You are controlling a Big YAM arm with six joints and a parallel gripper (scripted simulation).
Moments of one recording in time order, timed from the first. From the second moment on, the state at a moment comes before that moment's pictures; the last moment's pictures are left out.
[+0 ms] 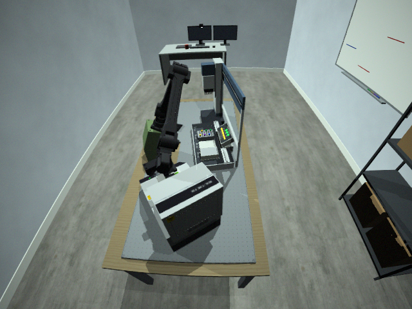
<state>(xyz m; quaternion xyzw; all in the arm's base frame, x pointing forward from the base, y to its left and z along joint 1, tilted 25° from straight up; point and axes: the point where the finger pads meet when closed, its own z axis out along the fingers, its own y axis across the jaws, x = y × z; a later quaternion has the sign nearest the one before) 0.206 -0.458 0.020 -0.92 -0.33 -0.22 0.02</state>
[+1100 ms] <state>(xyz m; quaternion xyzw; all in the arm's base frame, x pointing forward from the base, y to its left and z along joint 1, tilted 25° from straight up) 0.209 -0.465 0.021 -0.92 -0.33 -0.22 0.02</state>
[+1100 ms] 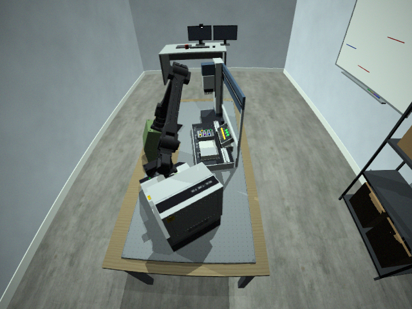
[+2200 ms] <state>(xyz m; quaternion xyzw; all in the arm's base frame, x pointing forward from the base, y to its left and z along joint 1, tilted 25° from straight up) 0.208 -0.465 0.016 -0.92 -0.33 -0.22 0.03</state>
